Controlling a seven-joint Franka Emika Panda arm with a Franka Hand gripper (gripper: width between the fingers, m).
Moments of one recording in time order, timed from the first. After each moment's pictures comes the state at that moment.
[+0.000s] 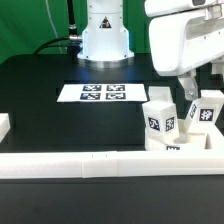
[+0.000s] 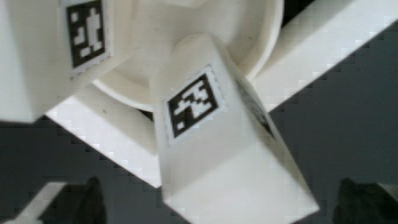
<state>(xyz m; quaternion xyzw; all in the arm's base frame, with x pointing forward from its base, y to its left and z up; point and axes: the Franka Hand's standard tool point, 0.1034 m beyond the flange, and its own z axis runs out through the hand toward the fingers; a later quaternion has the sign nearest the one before) 0.611 0.124 0.099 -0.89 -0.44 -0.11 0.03</state>
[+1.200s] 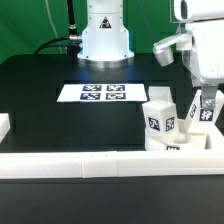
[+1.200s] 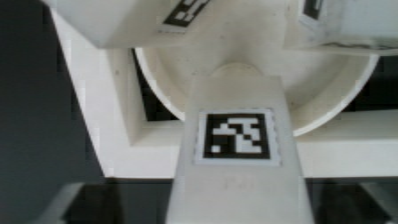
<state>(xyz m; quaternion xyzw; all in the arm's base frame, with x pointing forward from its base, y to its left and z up) 0.613 0.125 0.082 -0.75 -0.66 -0.09 -0.02</state>
